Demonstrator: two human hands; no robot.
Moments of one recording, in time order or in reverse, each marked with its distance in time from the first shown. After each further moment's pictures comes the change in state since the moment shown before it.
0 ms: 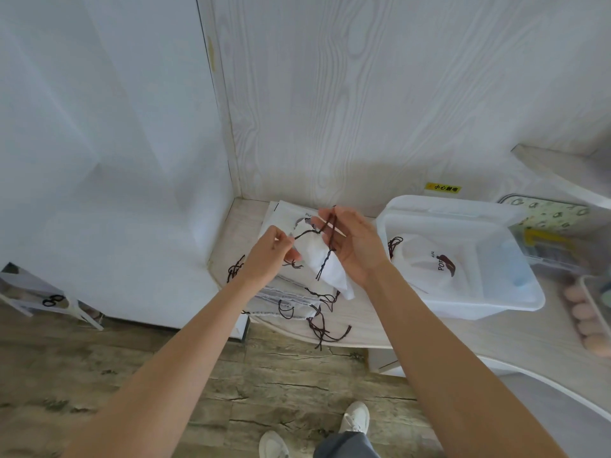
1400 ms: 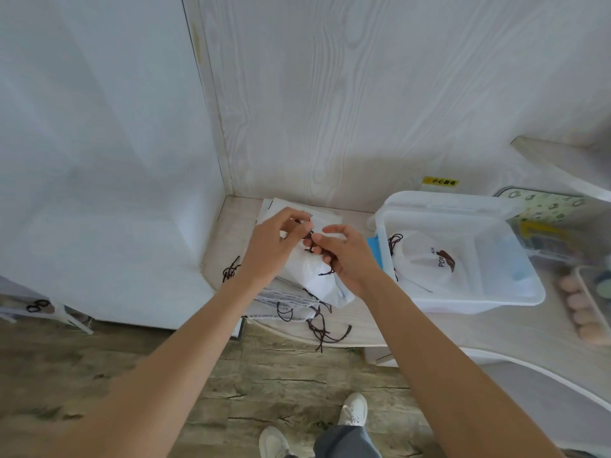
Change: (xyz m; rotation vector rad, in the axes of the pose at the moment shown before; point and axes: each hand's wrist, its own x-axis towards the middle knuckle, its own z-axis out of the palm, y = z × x) left_hand 0.011 0.019 -0.001 0.114 0.059 0.348; right_hand 0.005 0.017 -0.006 -0.248 0.077 0.122
